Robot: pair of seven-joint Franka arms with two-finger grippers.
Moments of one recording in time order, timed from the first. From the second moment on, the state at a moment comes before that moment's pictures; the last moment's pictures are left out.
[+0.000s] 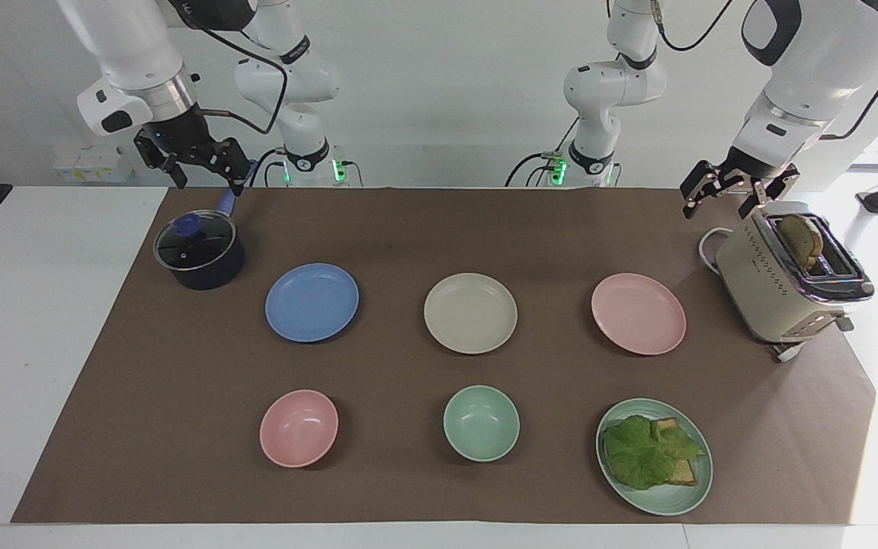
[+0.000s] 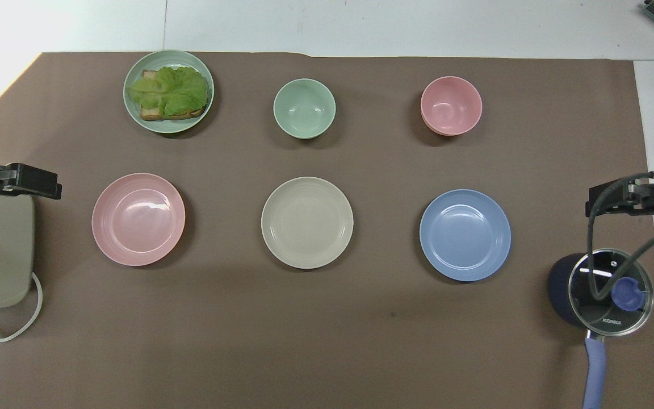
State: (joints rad) left arm 0.08 -0.04 -0.14 -1.63 -0.03 1.60 0.00; right arm 0.02 -0.06 -0.01 -1.60 -0.02 1.48 0.17
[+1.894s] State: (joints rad) left arm 0.18 0.21 -0.13 -2.02 -0.02 2.14 -0.02; right arm 0.02 -0.06 -0.01 -1.60 -0.02 1.48 0.17
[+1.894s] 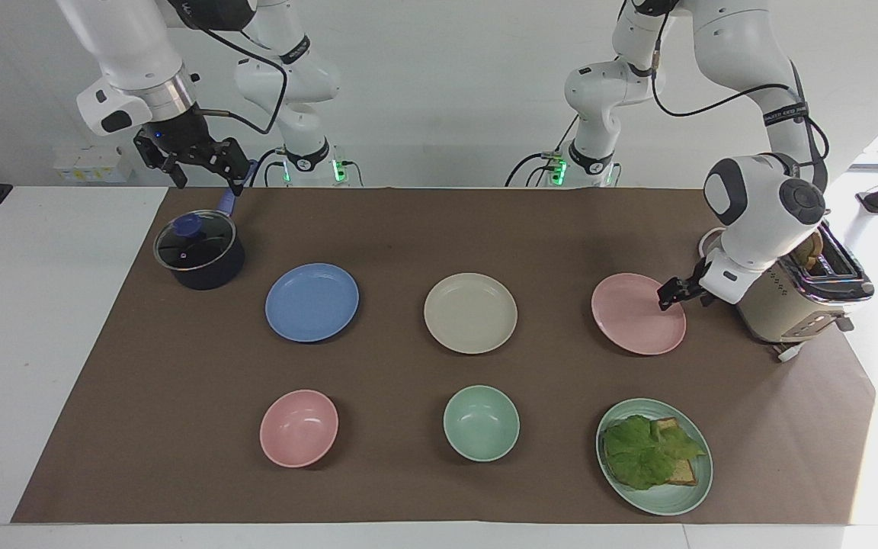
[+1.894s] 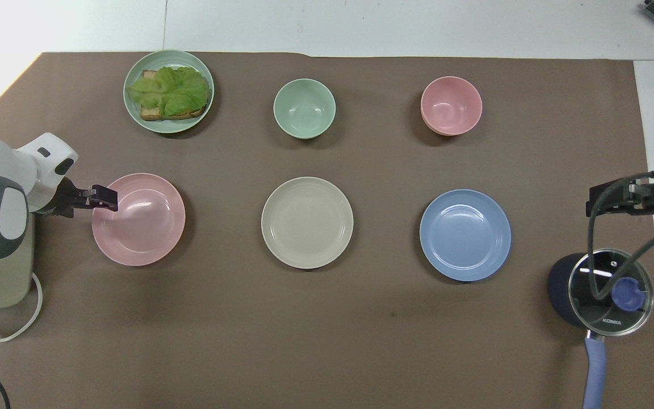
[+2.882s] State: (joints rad) left arm 0.19 0.19 -0.14 -2.10 -0.02 2.13 -0.04; right arm 0.02 -0.06 -0.01 -1.60 -0.02 1.48 0.16
